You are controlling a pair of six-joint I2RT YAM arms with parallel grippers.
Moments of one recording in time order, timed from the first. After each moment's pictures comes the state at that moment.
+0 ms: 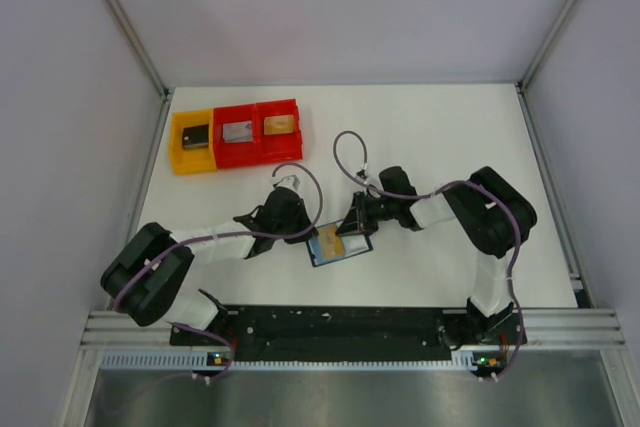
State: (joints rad) left arm -0.68 1.43 0.55 0.10 0.04 -0.81; right arm 0.57 1.90 0.74 0.44 -0.77 0.74
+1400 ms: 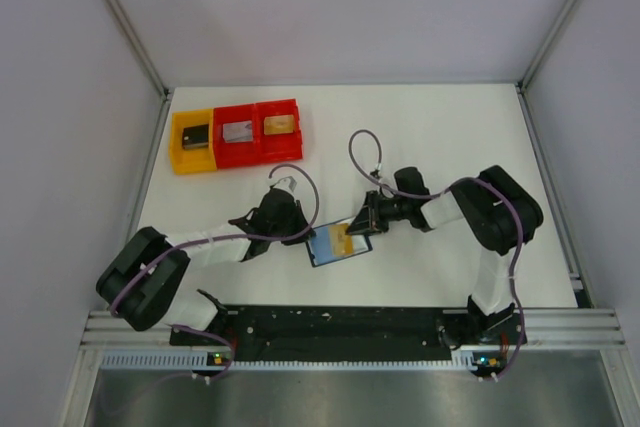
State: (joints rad) left arm -0.64 1.40 0.51 0.12 0.06 -0.79; right arm 0.46 1.90 0.67 0.53 -0.87 0.78
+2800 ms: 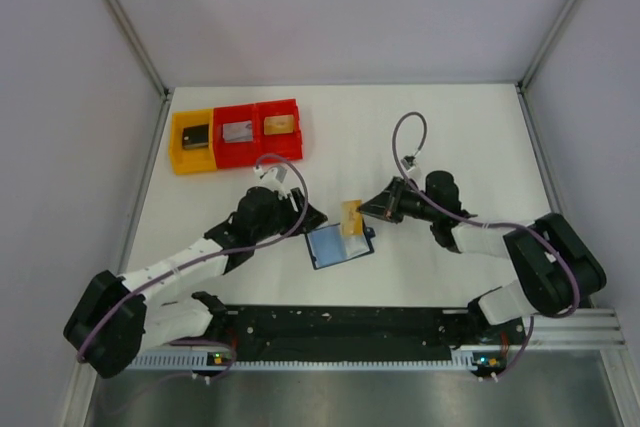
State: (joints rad) left arm -0.64 1.13 0.49 0.11 0.13 -0.80; right arm 0.43 1.47 0.46 0.65 -0.66 0.97
